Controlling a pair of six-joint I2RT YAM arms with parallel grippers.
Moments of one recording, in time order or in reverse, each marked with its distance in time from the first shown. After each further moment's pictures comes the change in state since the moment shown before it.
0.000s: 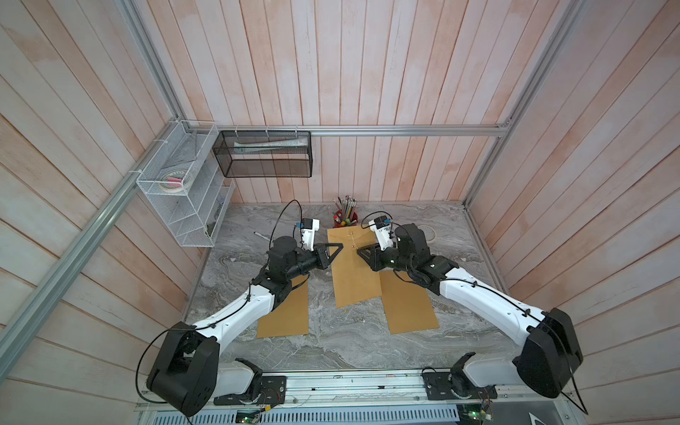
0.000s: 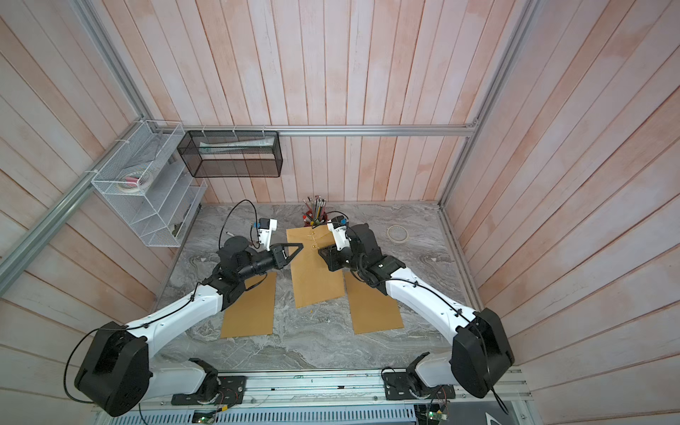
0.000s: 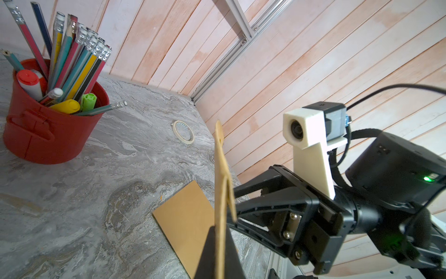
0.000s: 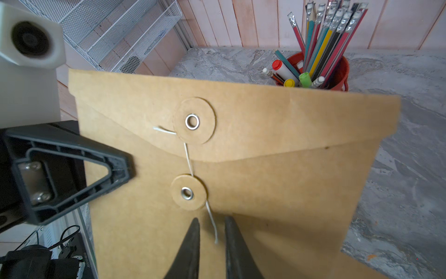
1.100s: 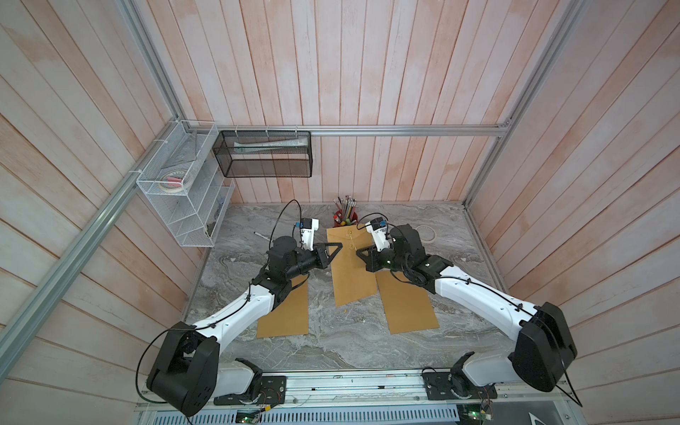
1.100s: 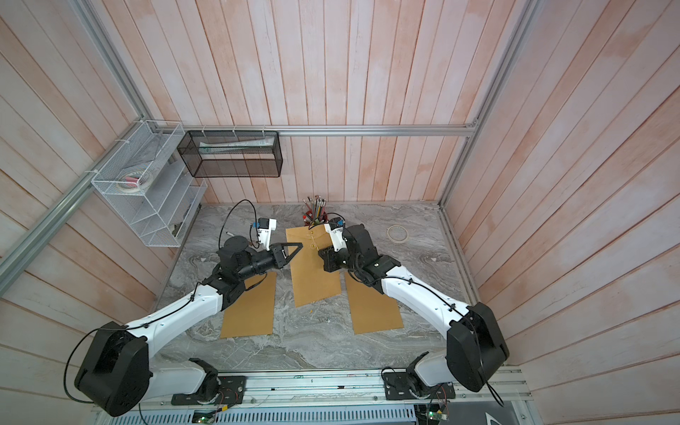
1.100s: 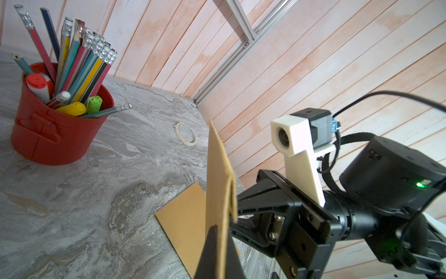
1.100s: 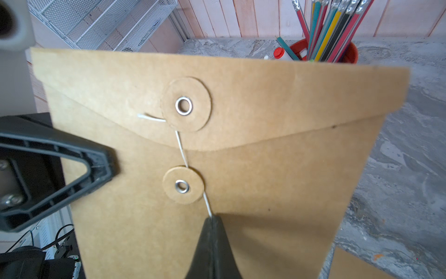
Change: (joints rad) left arm 0.000 0.000 0.000 0.000 -0.011 0.000; right arm 0.012 0.041 0.006 0.002 0.010 0.004
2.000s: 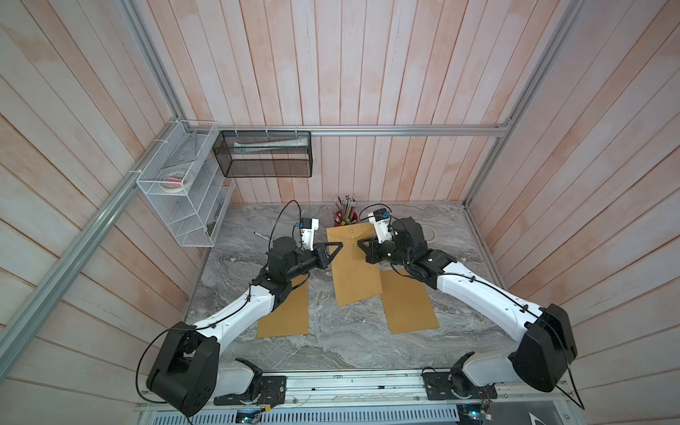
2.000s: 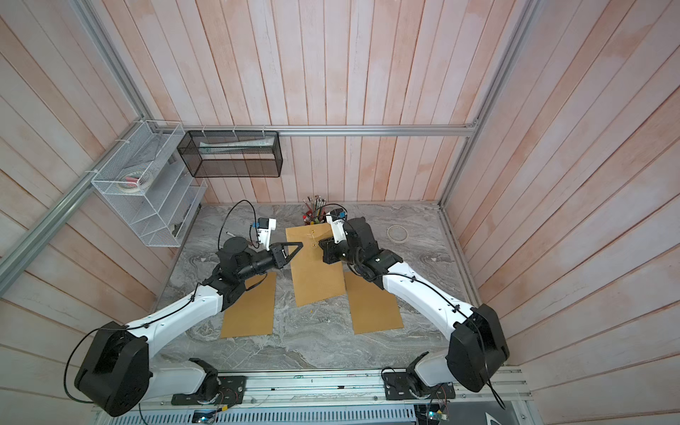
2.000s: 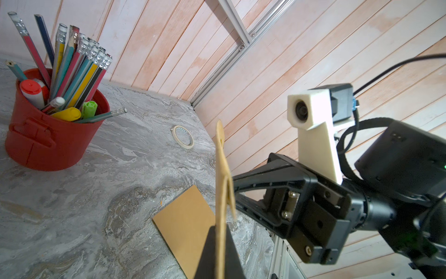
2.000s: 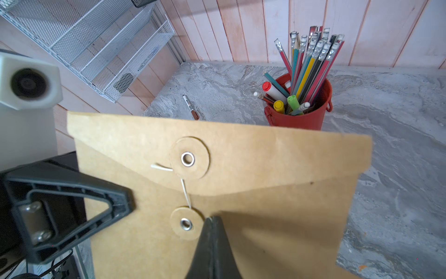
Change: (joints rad) left arm -0.001 0.000 -0.010 0.033 0.001 0.000; right arm 0.000 -0.002 0.087 -0.032 0.060 0.018
